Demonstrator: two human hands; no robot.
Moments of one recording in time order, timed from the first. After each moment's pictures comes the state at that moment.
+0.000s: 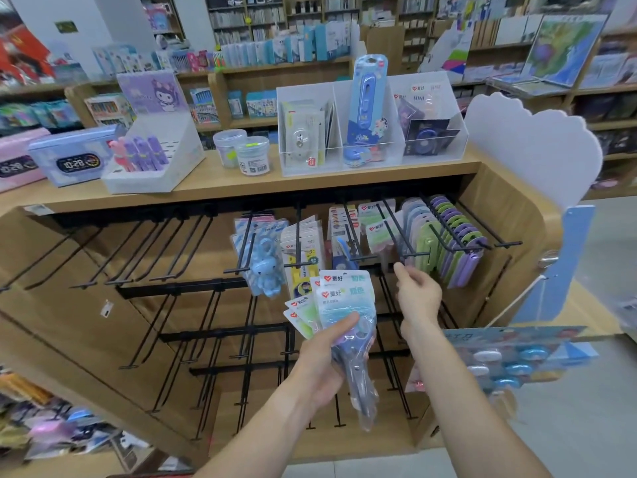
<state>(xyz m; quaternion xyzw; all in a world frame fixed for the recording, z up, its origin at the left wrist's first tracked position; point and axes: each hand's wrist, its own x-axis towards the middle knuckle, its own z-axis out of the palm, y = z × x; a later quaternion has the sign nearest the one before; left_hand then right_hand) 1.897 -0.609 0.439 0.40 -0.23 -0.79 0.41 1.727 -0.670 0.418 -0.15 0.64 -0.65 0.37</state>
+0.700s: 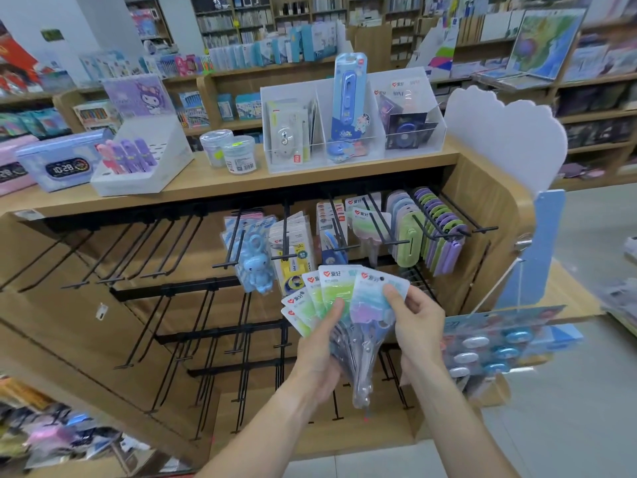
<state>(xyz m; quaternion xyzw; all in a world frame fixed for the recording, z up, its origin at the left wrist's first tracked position) 1.880 -0.594 0.433 0.40 -0.24 -0.77 0.43 1.742 -0.587 0.421 -0.23 0.57 -0.69 0.38</state>
